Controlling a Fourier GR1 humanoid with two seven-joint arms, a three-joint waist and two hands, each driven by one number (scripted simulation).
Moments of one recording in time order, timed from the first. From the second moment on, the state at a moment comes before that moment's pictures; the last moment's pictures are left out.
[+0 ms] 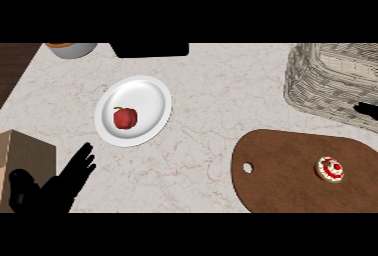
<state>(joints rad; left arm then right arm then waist) 0.18 0.66 -0.45 -1.89 0.50 0.46 0.32 -0.08 -1.11 0.03 -2.02 -0.08 0.53 0.55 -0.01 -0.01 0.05</state>
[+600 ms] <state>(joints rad) 0.20 0.67 -0.46 -1.88 0.49 0.46 0.29 -0.03 -1.01 0.11 -1.97 0.11 0.45 0.47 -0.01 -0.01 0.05</state>
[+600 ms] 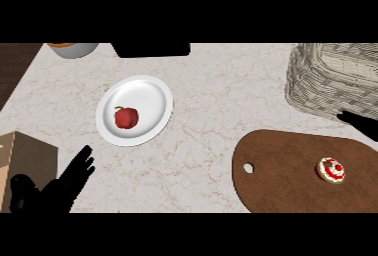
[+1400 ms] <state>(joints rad) 0.34 0.71 -0.46 -1.93 0.49 0.47 0.26 -0.03 -0.93 0.24 -1.85 0.30 0.42 0.40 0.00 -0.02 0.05</state>
